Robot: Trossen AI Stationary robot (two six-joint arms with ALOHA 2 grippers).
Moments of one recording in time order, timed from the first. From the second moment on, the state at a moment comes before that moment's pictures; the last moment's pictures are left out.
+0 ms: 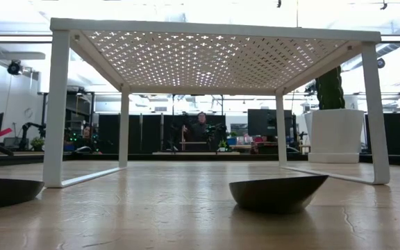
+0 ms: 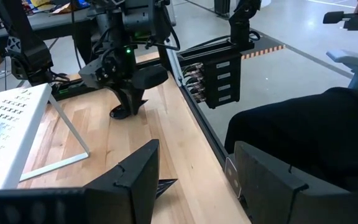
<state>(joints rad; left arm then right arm) -0.86 1.64 1.01 0.34 -0.62 -0.08 0.97 1.82 1.09 -0.79 0.23 1.85</state>
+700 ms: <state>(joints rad) -0.86 1.64 1.01 0.34 -0.62 -0.08 0.97 1.82 1.15 -0.81 0.26 1.72</state>
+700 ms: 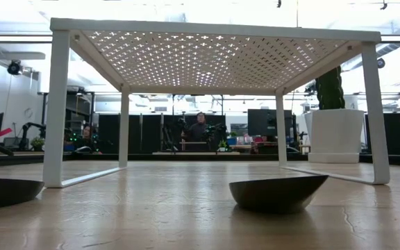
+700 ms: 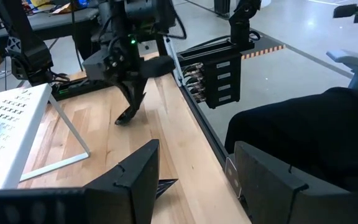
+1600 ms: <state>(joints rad) -0.87 1.61 1.01 0.31 -0.62 -0.04 0.84 1.82 1.54 -0.84 0.60 0.73</state>
